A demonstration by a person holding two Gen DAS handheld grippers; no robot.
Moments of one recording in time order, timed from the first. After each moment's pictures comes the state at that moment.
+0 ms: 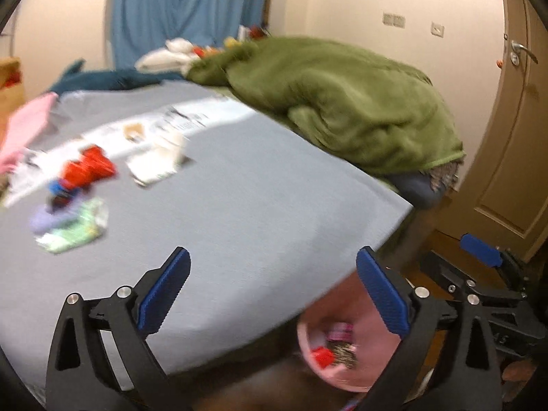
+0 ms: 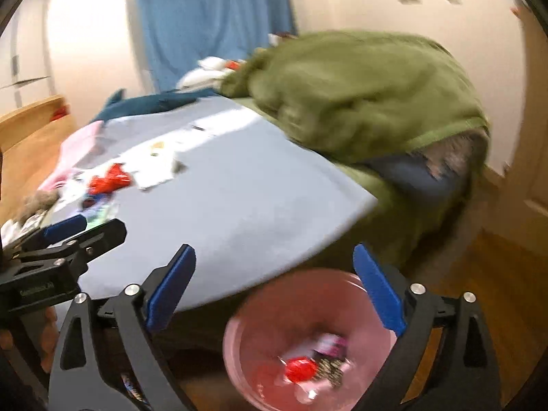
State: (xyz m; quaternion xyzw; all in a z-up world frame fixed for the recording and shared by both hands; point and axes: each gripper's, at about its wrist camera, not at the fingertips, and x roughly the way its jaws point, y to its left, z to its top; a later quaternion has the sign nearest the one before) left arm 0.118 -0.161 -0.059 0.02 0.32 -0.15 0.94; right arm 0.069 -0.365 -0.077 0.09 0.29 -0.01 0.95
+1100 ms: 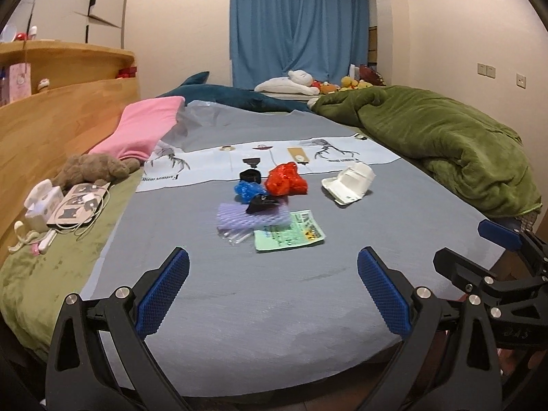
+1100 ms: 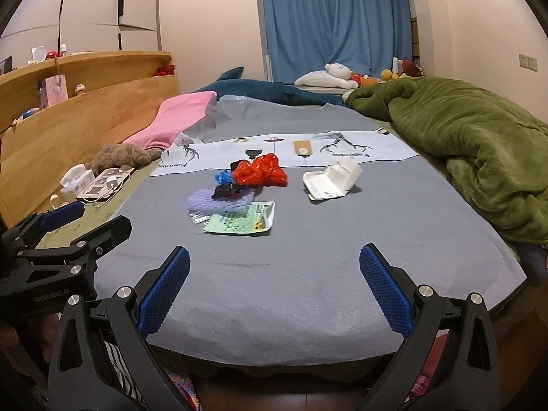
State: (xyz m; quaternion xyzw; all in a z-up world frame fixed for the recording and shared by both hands) left arm 0.071 0.075 -0.026 -0.01 0.26 0.04 0.96; right arm 0.097 -0.116 -0.034 0.00 0.27 0.17 0.95
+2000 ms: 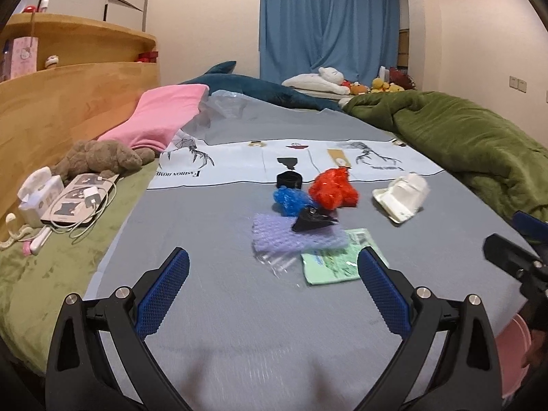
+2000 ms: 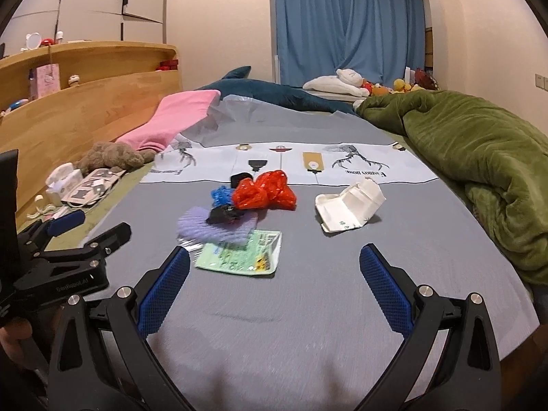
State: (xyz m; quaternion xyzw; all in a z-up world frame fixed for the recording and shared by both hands) left arm 0.159 0.139 -0.061 -0.03 0.26 0.09 0.96; right arm 0.181 -0.071 -0.041 -0.03 0.26 0.17 0.95
